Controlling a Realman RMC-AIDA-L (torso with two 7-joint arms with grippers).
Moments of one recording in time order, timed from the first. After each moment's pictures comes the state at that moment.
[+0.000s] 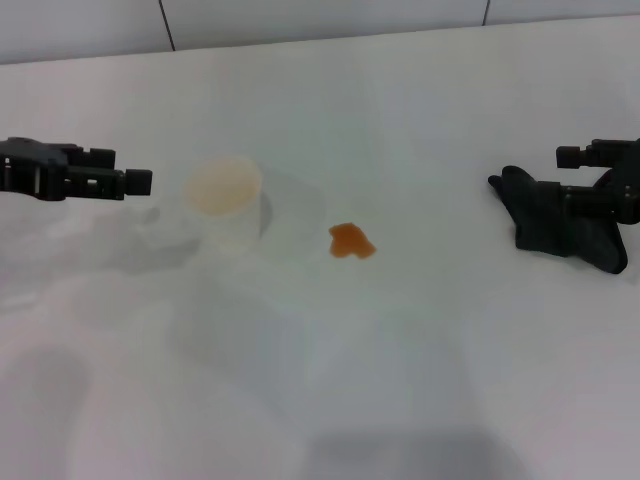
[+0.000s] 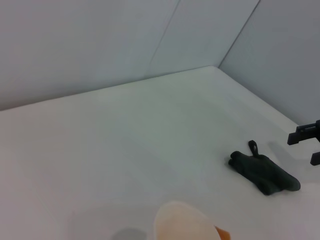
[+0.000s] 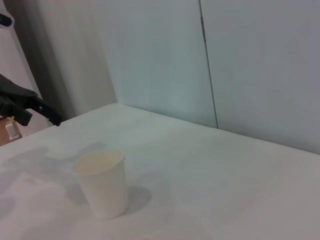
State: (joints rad) left arm -1.02 -1.98 2.85 -0.78 -0.05 1.83 -1.62; right arm 0.69 2.00 -2.82 0.79 0.36 -1.82 1.18
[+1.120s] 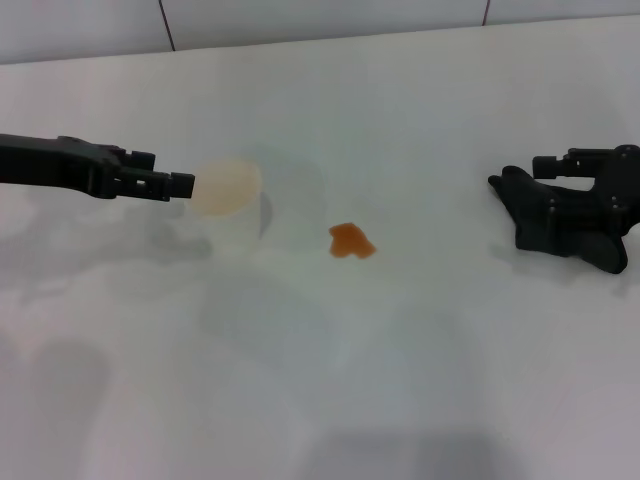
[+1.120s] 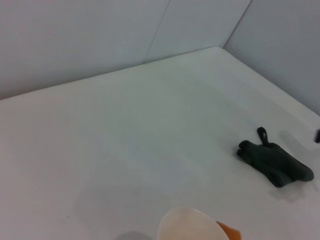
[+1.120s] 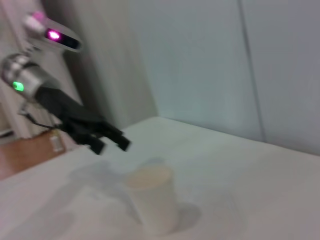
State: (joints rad) left arm -1.08 -2.01 2.85 -0.71 0.01 1.71 -1.64; right arm 0.70 2.01 -2.83 0.76 0.35 -1.90 1.18
